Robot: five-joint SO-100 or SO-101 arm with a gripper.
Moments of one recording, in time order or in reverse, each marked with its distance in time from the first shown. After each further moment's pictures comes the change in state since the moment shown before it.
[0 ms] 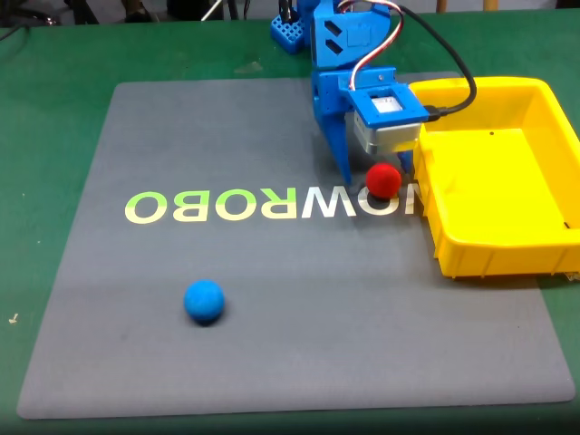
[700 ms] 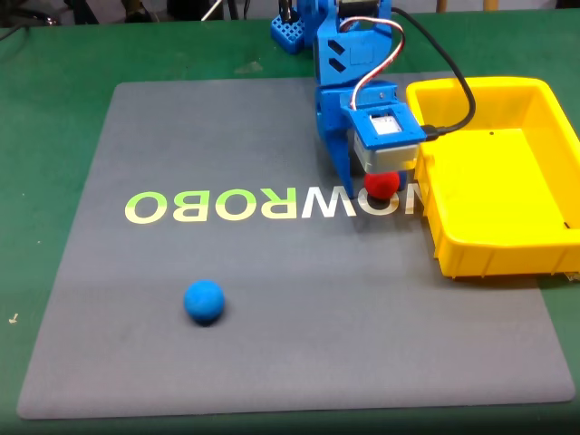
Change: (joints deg) arm -0.8 -5.5 -1.4 -2.8 2.5
